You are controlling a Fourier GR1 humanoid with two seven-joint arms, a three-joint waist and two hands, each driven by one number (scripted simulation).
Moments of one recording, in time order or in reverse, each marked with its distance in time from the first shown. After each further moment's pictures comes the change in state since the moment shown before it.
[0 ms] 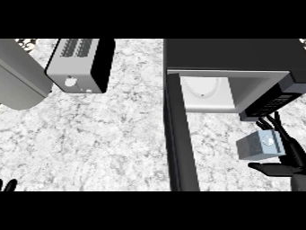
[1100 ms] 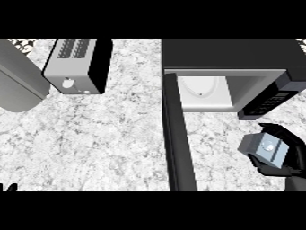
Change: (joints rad) left arm 0.033 -0.005 0.006 0.019 0.019 -0.029 -0.035; right arm 0.095 0.070 0.006 -0.254 -0.143 -0.152 -0.049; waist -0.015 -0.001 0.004
